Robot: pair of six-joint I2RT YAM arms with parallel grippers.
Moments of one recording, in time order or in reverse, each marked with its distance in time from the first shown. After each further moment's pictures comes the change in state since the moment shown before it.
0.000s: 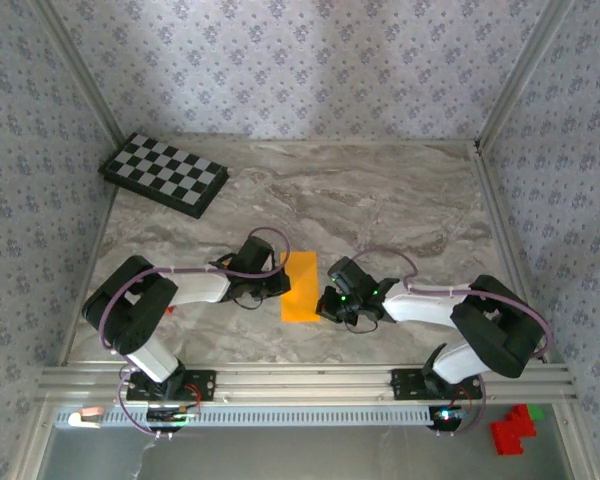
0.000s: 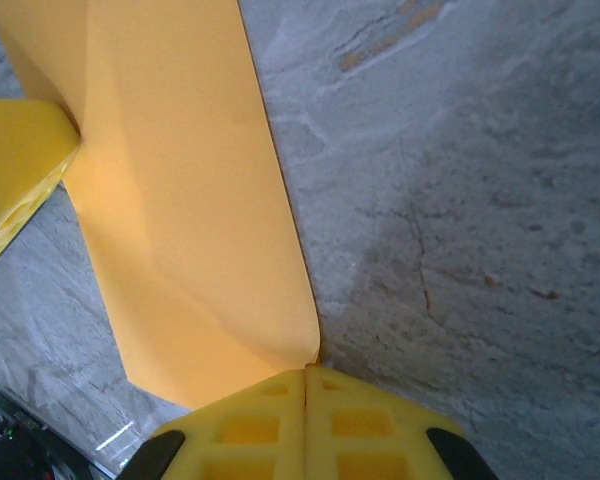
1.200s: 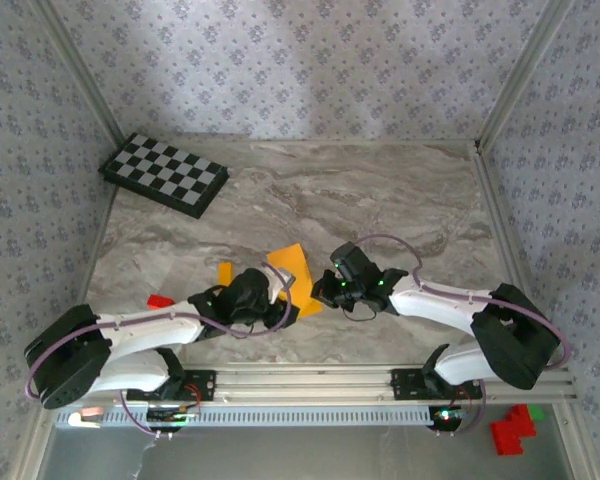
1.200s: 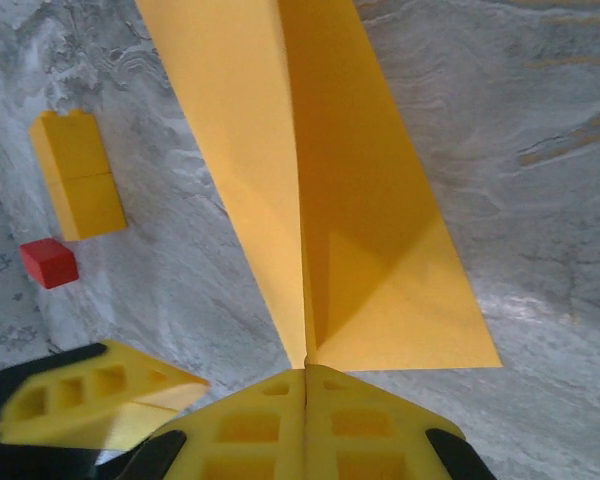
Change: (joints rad) left arm -0.288 -0.408 -0.206 0.015 -0.174 0.468; right arm -0.031 -0.086 0.087 -0.043 -0.011 0.021
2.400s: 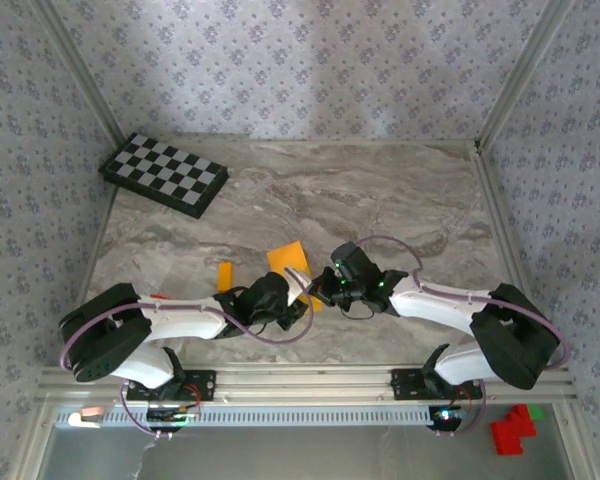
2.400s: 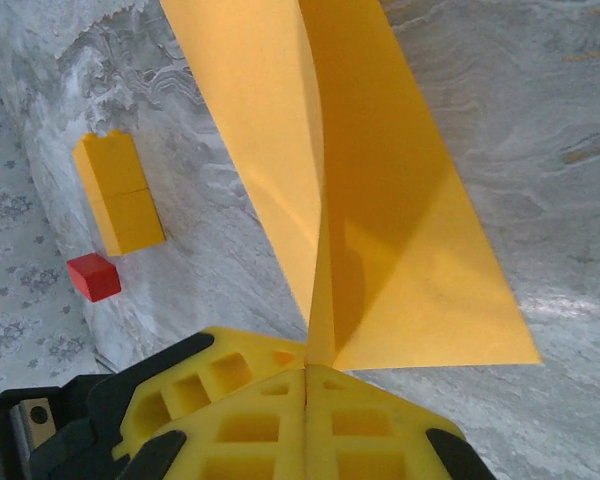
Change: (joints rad) left arm -0.054 0.217 0.065 0.148 -0.151 0.178; right arm 0.000 0.000 -0.016 0.069 -0.007 0.085
